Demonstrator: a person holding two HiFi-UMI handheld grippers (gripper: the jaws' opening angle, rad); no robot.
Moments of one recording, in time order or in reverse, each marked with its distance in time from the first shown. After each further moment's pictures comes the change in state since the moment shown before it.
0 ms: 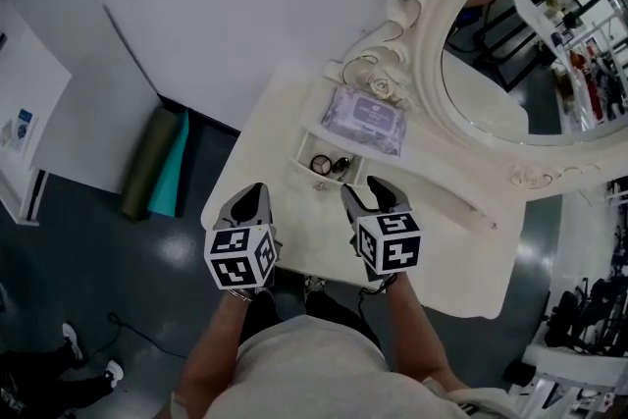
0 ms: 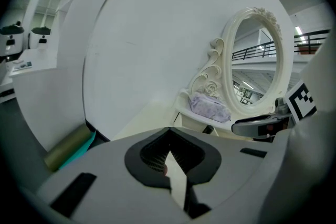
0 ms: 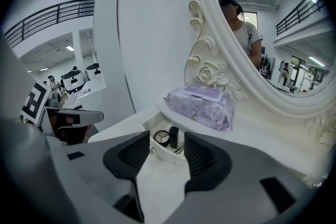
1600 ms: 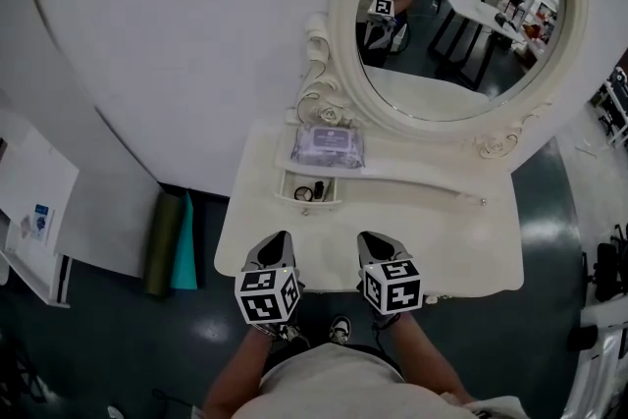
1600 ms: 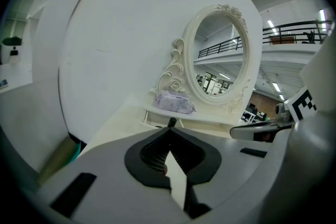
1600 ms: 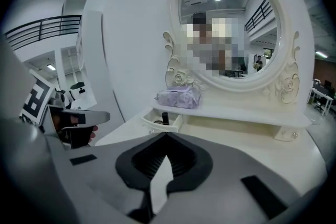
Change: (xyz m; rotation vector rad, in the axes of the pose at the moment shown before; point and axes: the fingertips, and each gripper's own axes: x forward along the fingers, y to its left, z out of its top) left arm -0.042 -0.080 -0.016 0.183 0.010 -0.196; right arm -0.097 0.004 -0.061 0.198 -0.142 -0.146
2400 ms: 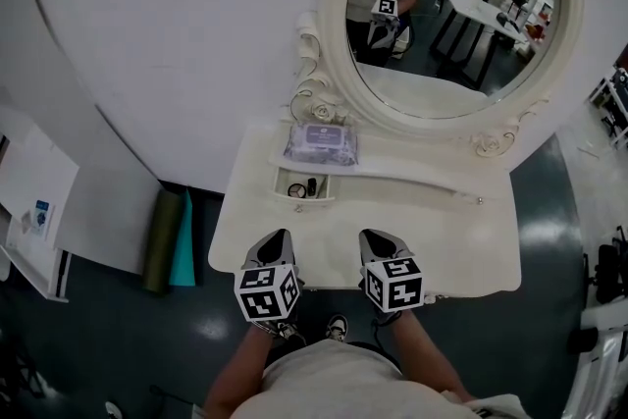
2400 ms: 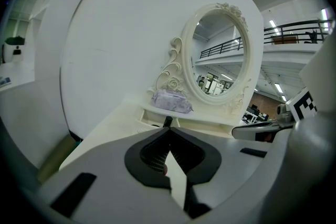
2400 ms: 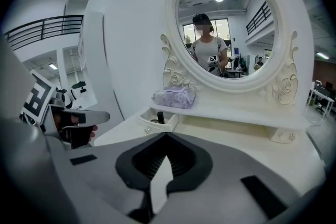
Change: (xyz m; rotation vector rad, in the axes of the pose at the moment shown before) left arm 0.002 -0.017 -0.005 -0.012 -0.006 0.023; right arm -0.011 -0.019 -0.003 -0.009 -0.006 0.012
